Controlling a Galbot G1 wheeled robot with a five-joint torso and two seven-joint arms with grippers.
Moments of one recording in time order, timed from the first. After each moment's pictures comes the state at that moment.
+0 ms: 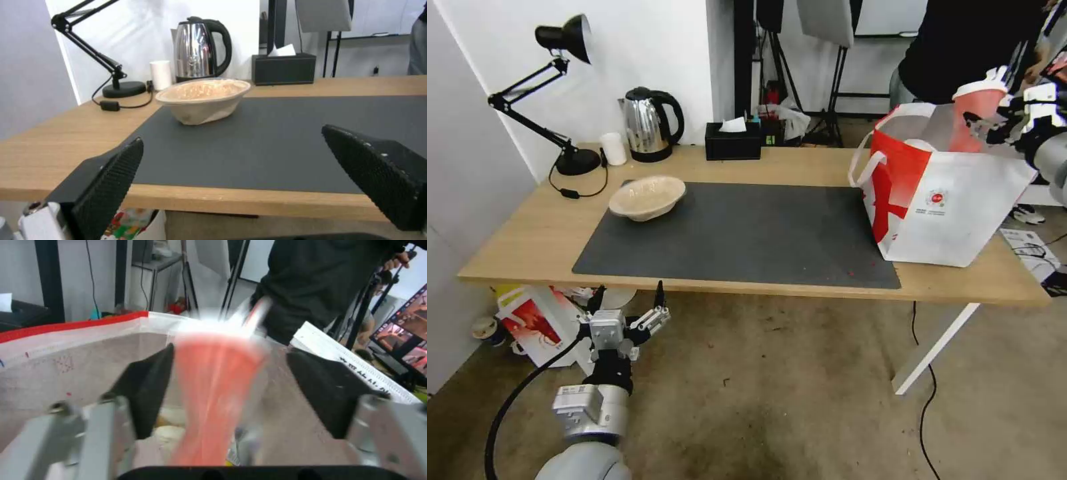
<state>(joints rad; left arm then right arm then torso) 1.77 -1.41 -0.46 -2.35 -0.10 0.05 -0.23 -0.54 0.42 0.26 1.72 0.97 -0.47 0.18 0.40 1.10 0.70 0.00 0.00</state>
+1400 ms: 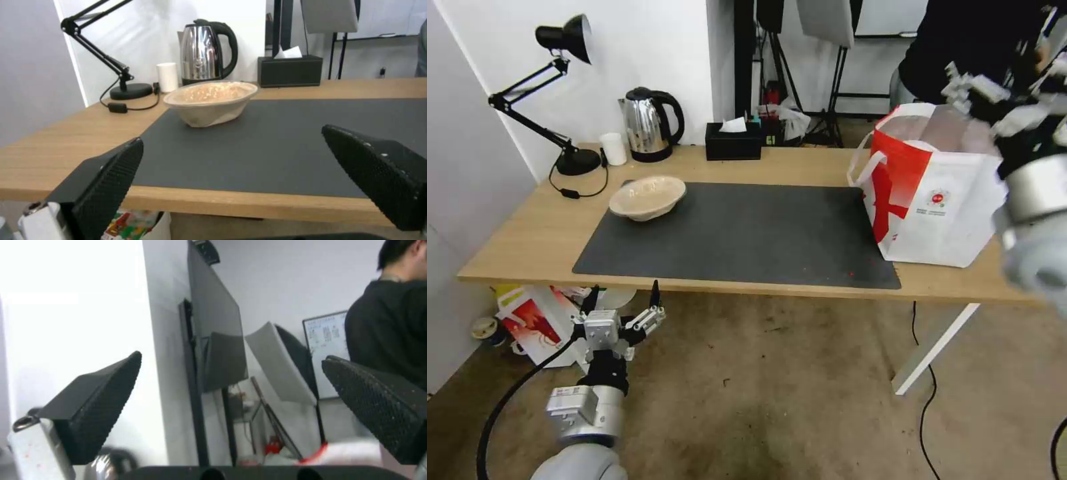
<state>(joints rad) 1.77 -1.42 -0.48 -2.36 -0.10 0.06 -0.23 -1.09 0.69 0.52 2.35 0.92 0.09 0.44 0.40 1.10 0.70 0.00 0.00</state>
